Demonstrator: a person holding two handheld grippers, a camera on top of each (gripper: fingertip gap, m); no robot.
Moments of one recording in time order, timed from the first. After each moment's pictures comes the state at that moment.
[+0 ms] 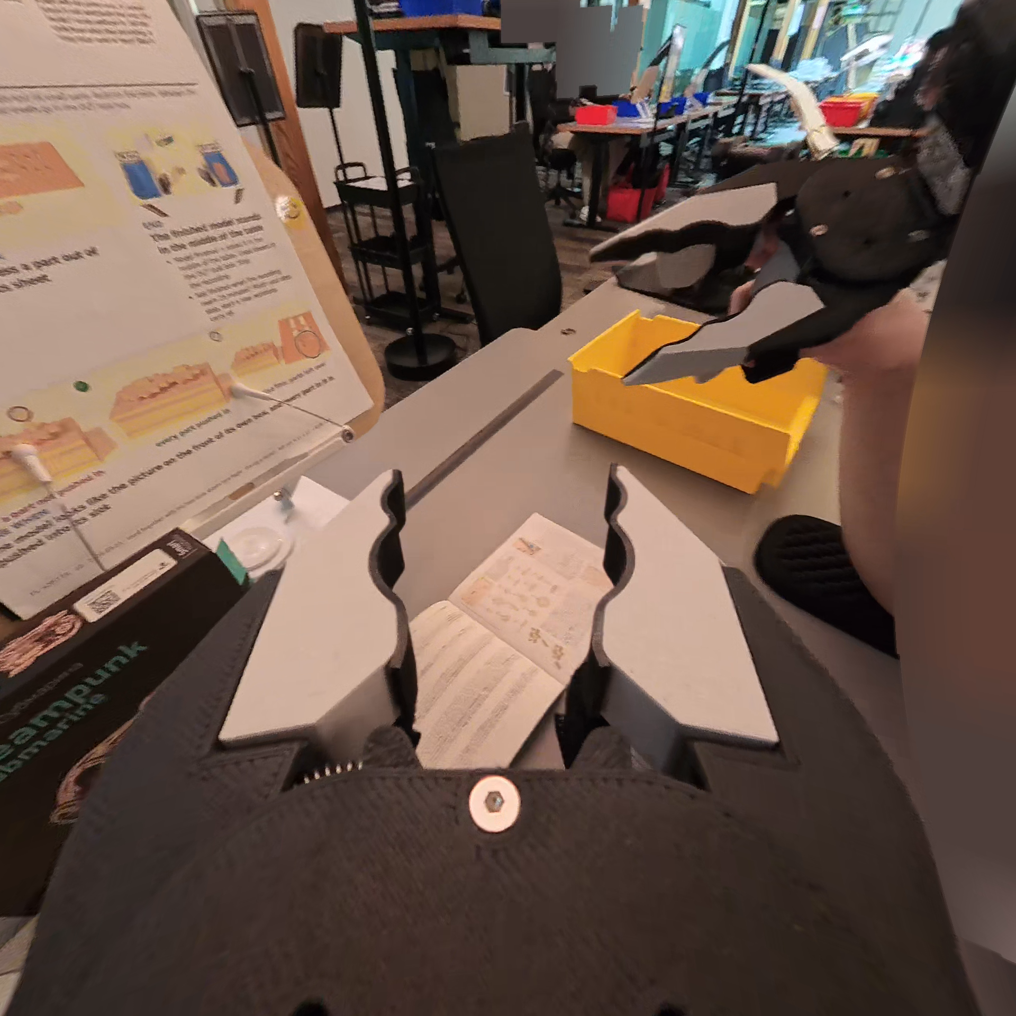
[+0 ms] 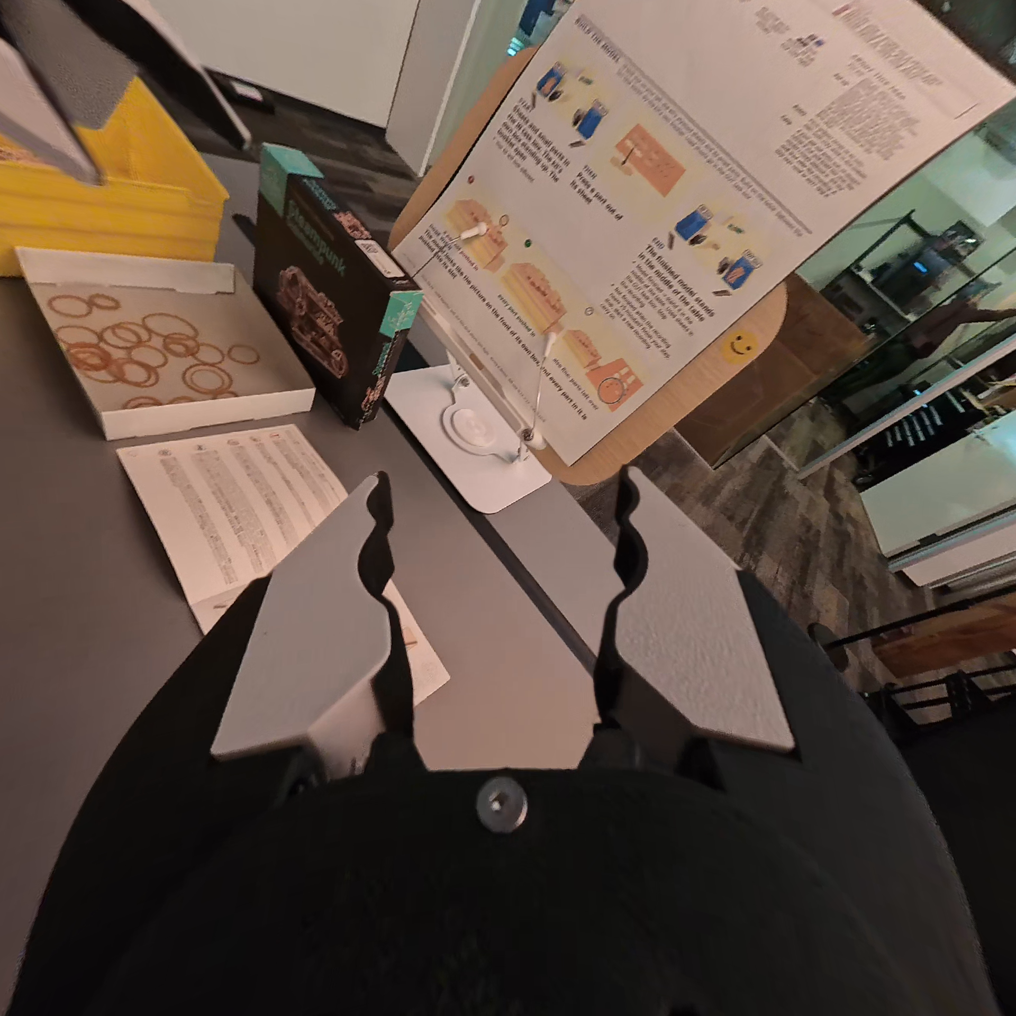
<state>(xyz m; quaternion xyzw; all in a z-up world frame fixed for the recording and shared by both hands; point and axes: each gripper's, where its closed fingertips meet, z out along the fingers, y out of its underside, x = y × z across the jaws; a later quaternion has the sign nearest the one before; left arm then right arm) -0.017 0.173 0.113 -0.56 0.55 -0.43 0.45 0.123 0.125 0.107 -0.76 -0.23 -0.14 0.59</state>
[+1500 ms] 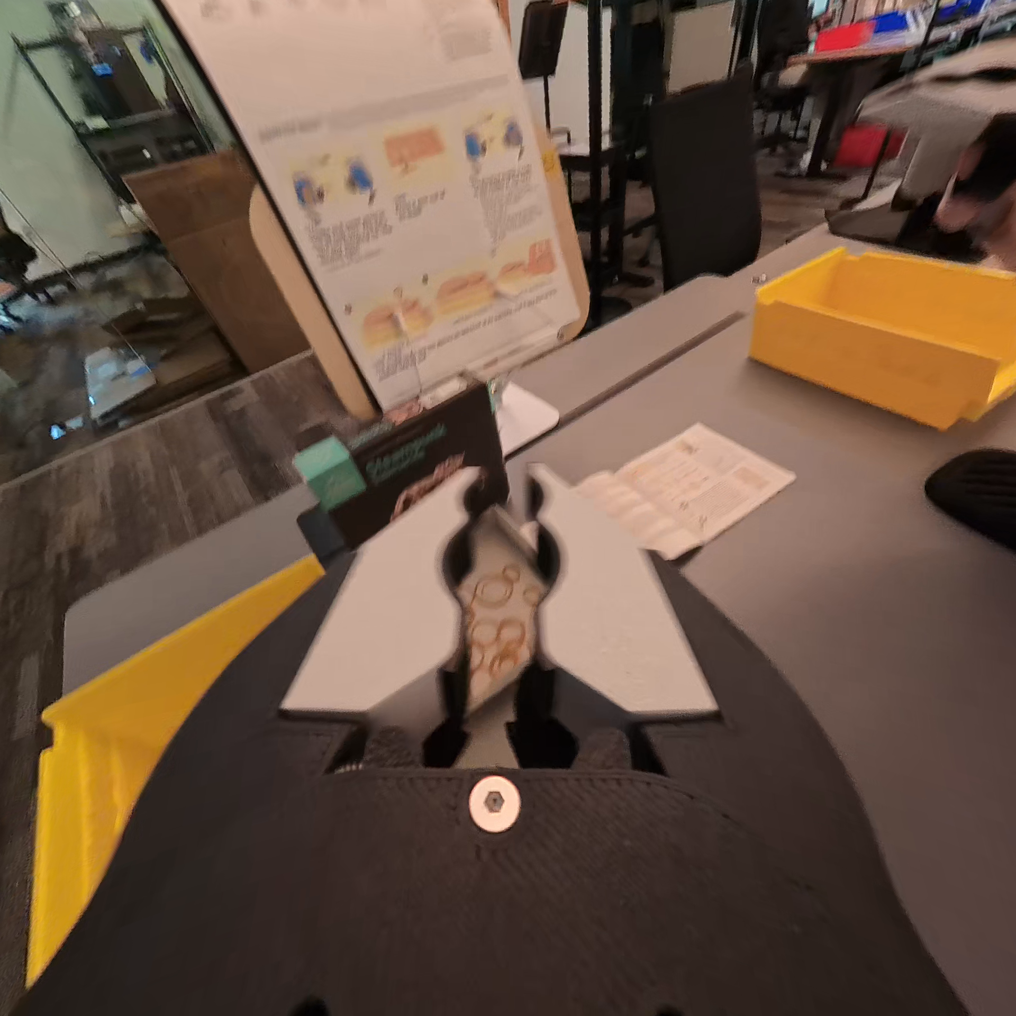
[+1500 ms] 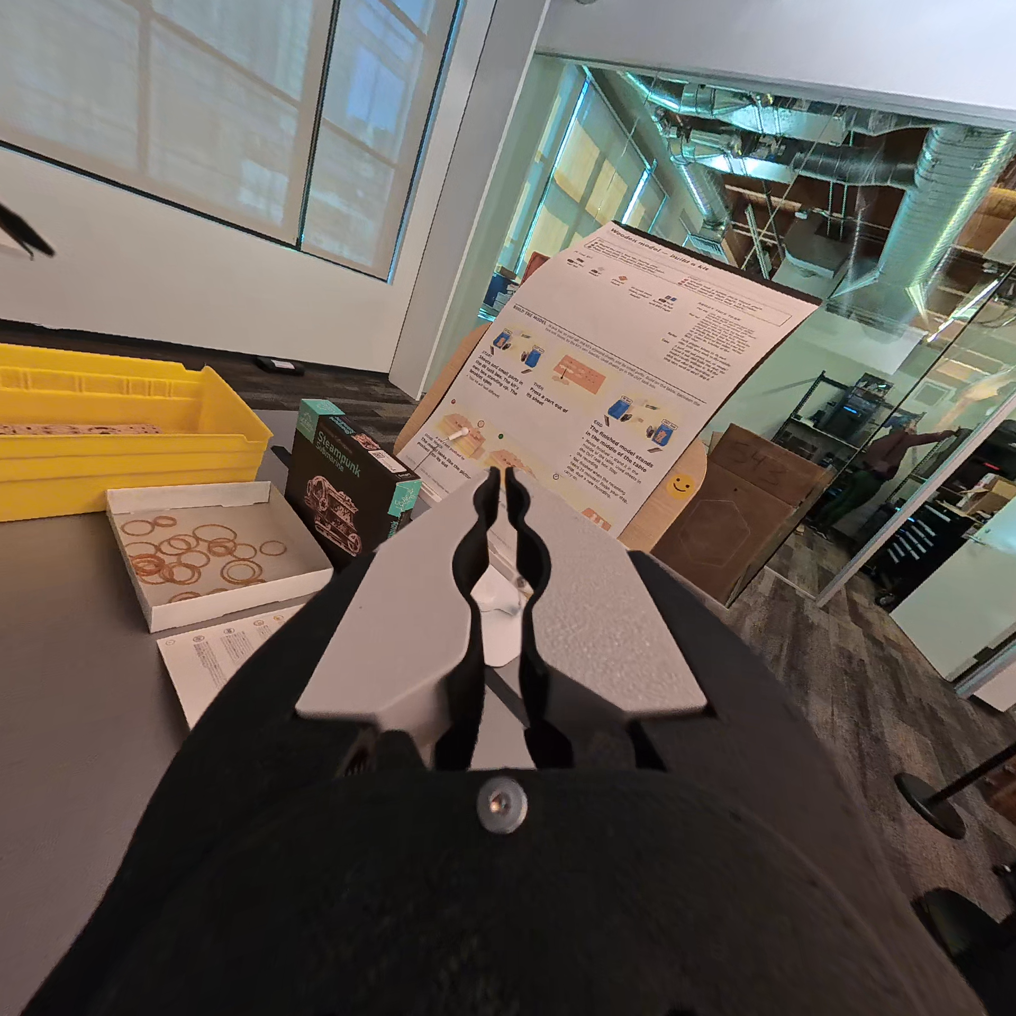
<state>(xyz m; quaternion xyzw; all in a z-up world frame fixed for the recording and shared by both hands) -0.201 0.227 0.129 -0.62 0.49 -0.30 0.54 0.107 0.106 0.173 -0.64 -0.19 -0.08 0.74</state>
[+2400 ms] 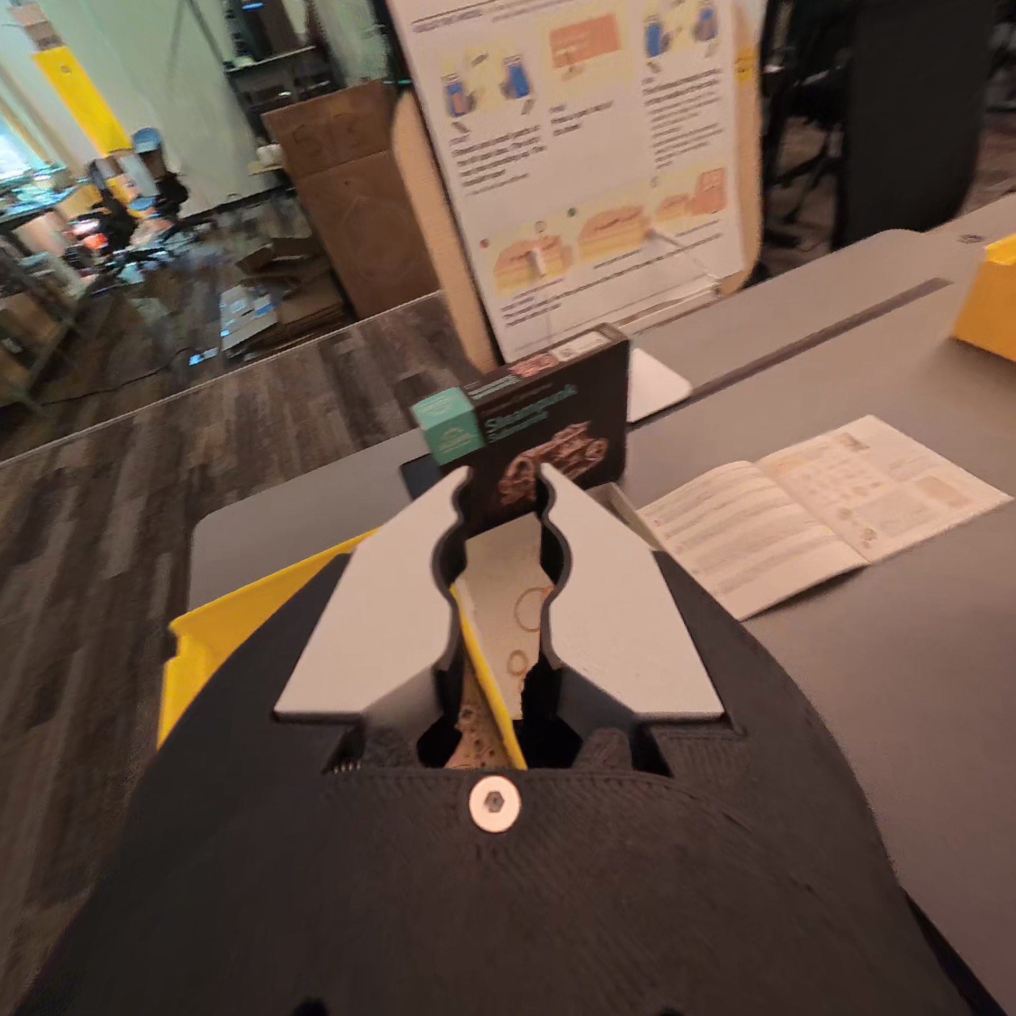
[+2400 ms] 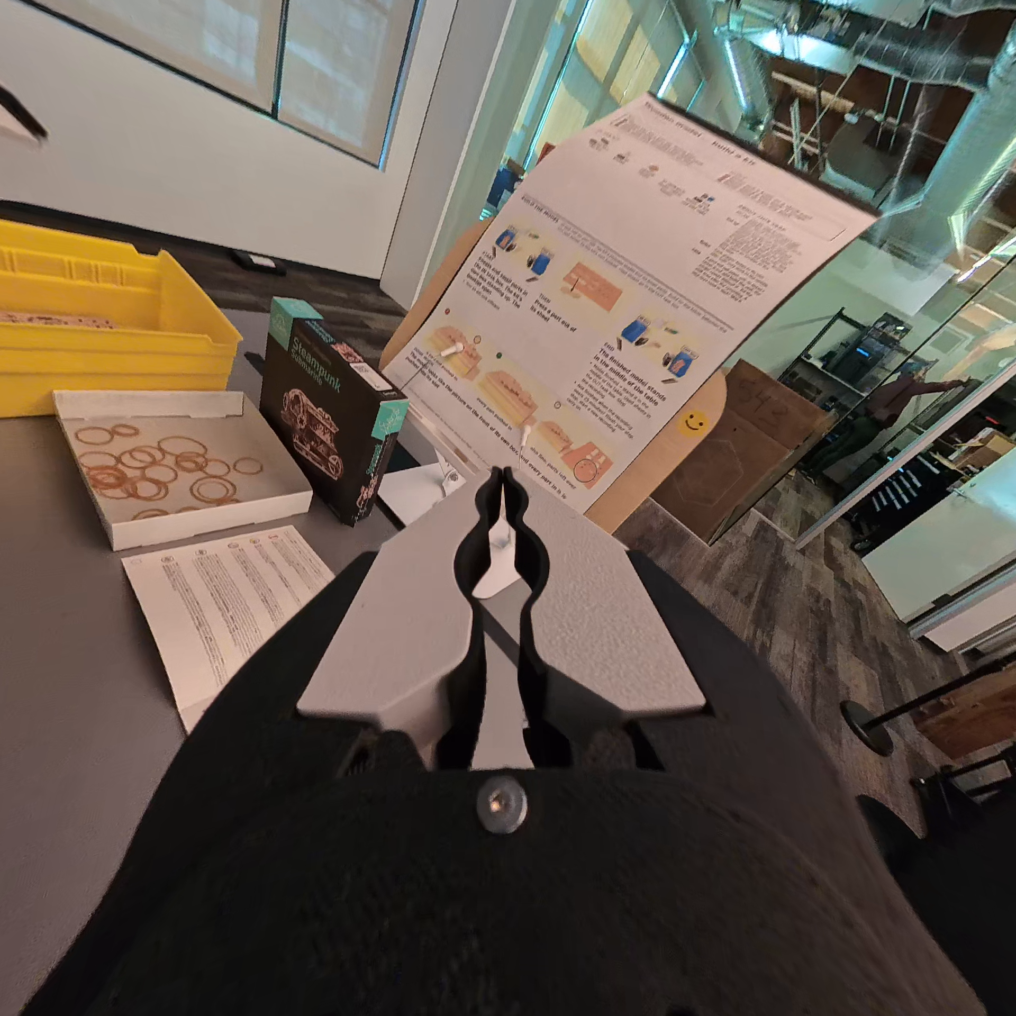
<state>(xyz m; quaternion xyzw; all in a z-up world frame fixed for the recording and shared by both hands) -0.211 0.301 0.103 -0.67 0.43 -0.22 0.56 0.119 0.125 0.140 -0.70 -0.21 -0.12 0.67</state>
